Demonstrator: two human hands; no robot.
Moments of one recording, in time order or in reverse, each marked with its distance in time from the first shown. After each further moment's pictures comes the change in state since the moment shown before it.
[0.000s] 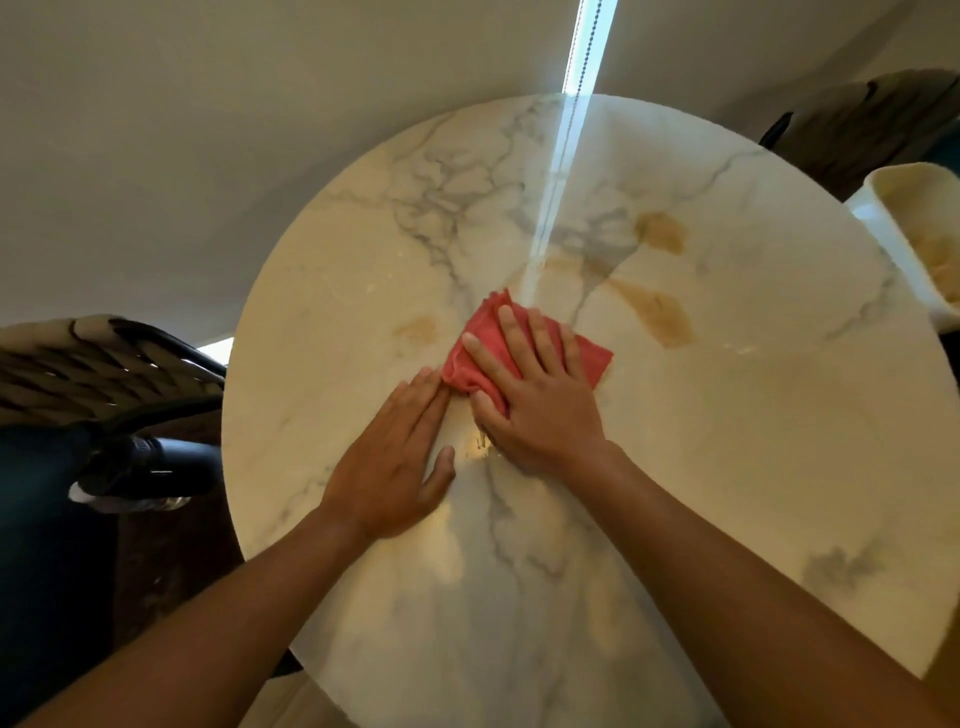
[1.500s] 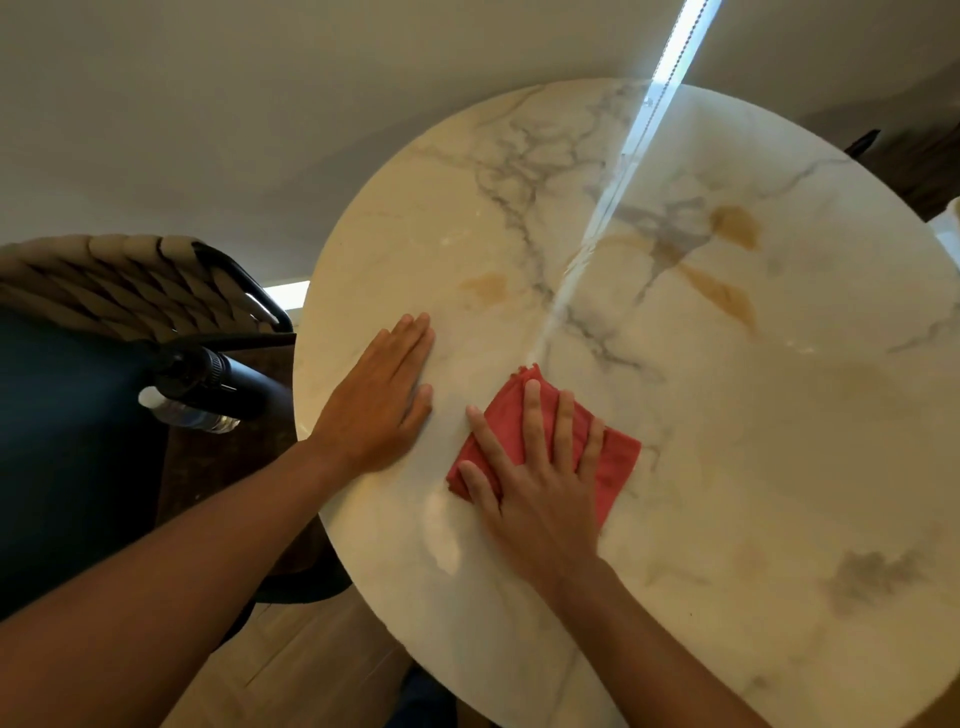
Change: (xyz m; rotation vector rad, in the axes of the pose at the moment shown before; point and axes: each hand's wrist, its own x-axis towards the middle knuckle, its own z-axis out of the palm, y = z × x) left_hand -0.044 -0.048 -0.021 0.008 -0.027 -0.216; right_hand -0.109 -0.097 0.009 0.025 -0.043 0.078
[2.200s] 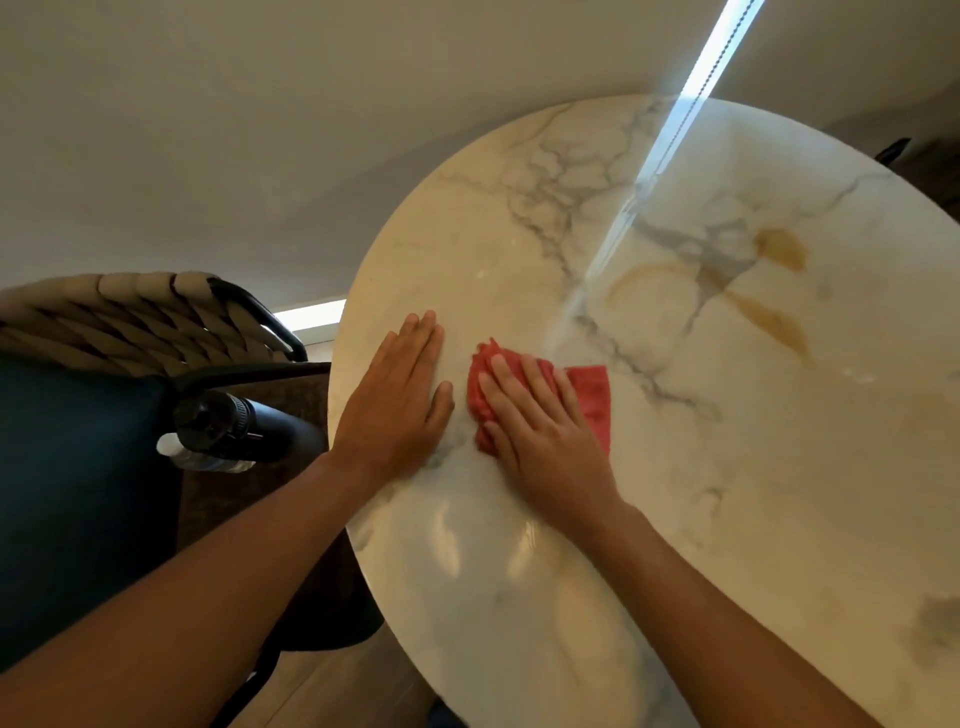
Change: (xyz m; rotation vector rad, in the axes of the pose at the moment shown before) left_hand 0.031 -0.045 -0.003 0.002 0.069 -0.043; right_hand 0.099 -0.013 0.009 0.077 0.160 -0.291
